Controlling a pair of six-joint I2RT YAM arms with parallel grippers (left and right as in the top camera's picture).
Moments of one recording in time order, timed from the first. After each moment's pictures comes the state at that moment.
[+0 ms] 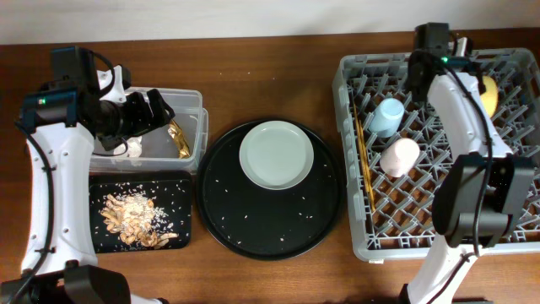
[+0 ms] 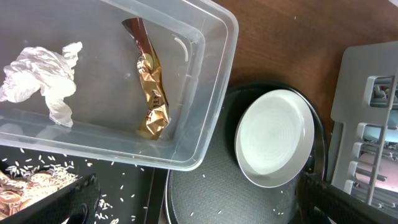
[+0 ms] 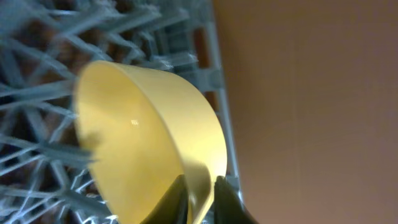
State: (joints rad) left arm 0.15 1.64 1.65 -1.18 0.34 -0.20; right arm -0.07 2.05 1.75 -0.81 0.99 -0.20
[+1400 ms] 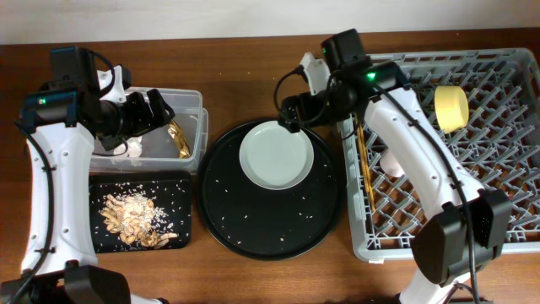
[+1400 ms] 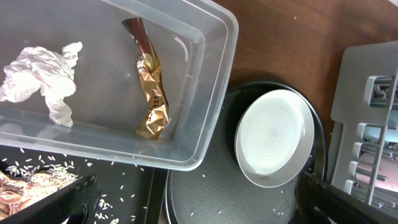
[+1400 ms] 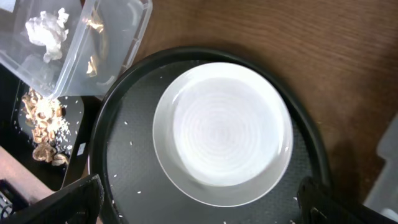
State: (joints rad) left arm 0.15 1.64 1.65 -1.18 0.34 -0.20; right arm 0.34 1.87 1.75 -1.01 -0.39 0.08
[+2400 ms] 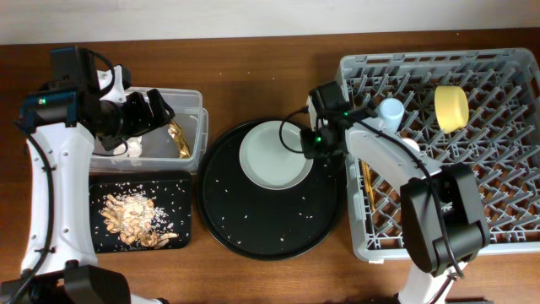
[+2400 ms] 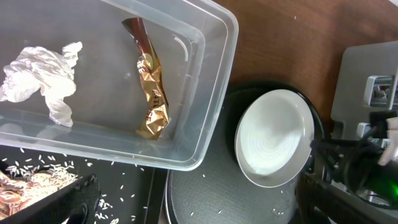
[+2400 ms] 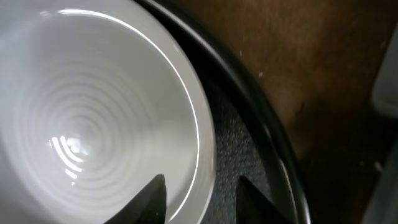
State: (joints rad) left arm 0.15 1.64 1.65 -1.18 0.34 -0.20; right arm 0.35 1.94 1.31 -0.61 -0.12 0.18
